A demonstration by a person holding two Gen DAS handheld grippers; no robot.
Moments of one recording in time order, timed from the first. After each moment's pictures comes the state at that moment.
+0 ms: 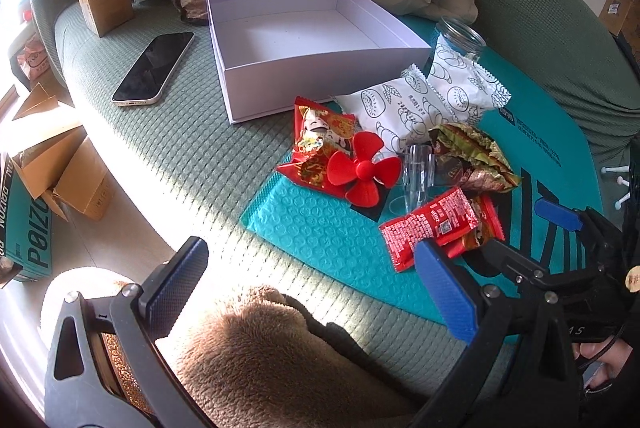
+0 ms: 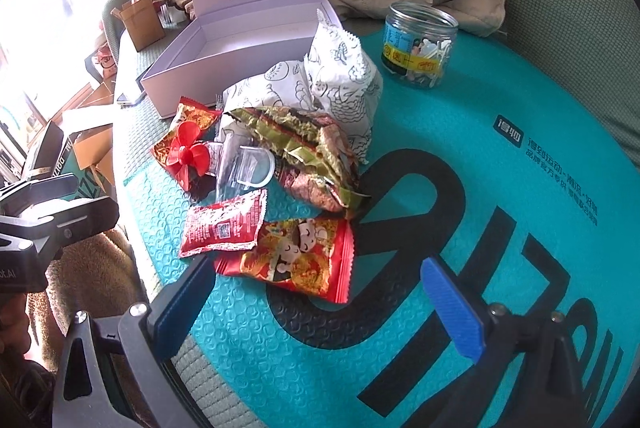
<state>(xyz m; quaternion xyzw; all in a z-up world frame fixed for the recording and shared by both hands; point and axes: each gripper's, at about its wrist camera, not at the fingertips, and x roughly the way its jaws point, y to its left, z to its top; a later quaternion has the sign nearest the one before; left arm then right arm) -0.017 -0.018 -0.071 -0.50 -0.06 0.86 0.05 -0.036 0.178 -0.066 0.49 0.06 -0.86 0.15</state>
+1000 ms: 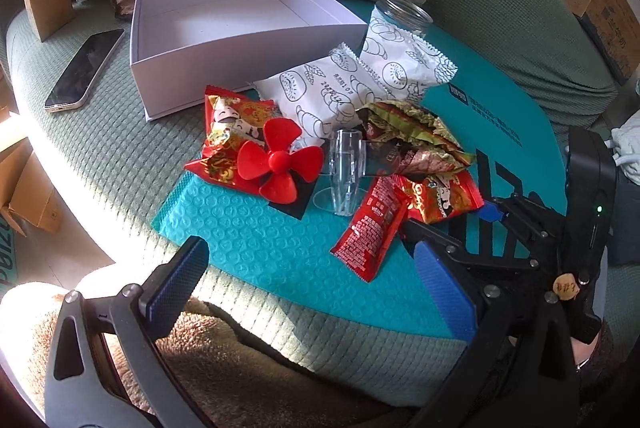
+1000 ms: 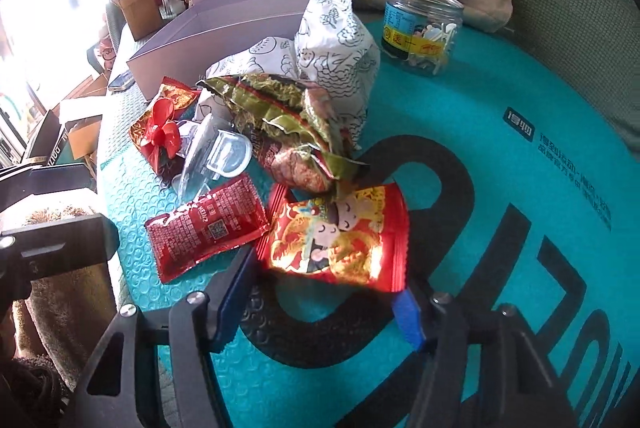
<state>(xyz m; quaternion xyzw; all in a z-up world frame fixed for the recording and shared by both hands) -0.026 0.023 -0.084 -0.50 -0.07 0.85 0.14 -0.046 0.188 -0.092 0.48 0.07 -0.86 0.15</state>
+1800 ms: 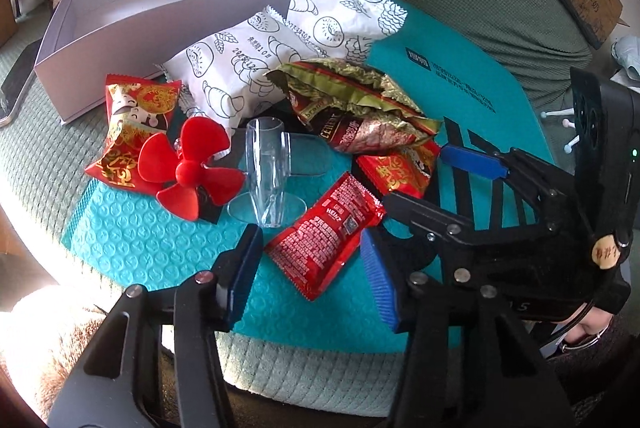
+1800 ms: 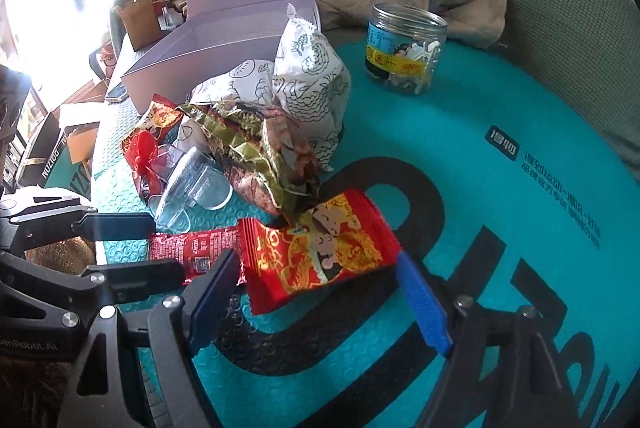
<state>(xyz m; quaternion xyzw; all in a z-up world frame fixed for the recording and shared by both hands) -0.038 0.067 -0.110 -0.51 -0.05 0.83 0.22 -0.055 0.202 -0.085 0.45 0.08 -0.87 0.16</state>
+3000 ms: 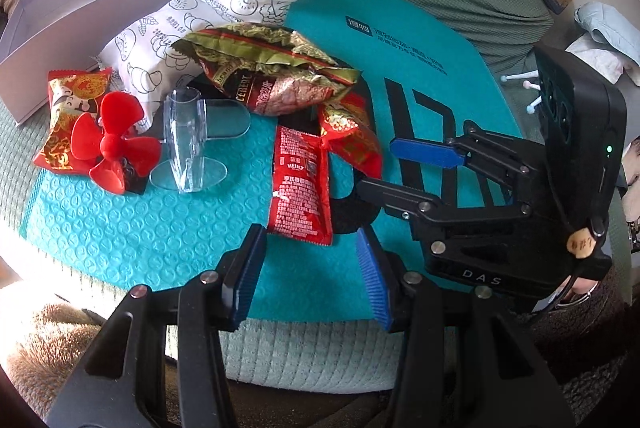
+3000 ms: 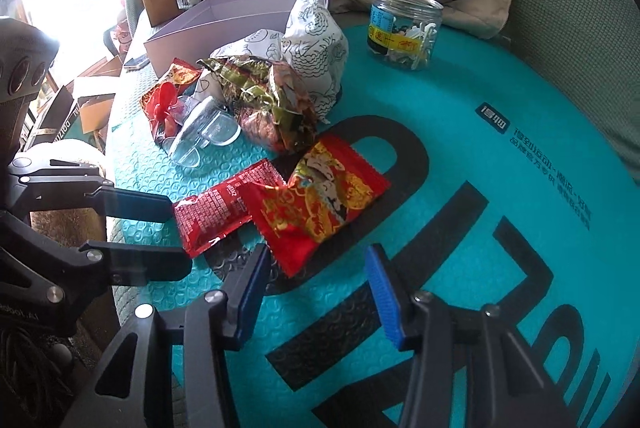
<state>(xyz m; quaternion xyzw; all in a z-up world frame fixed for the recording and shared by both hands) -0.041 0.113 -0.106 -0.52 -0.04 0.80 0.29 -0.020 0.224 -0.082 0.47 0.10 -0.86 0.18</state>
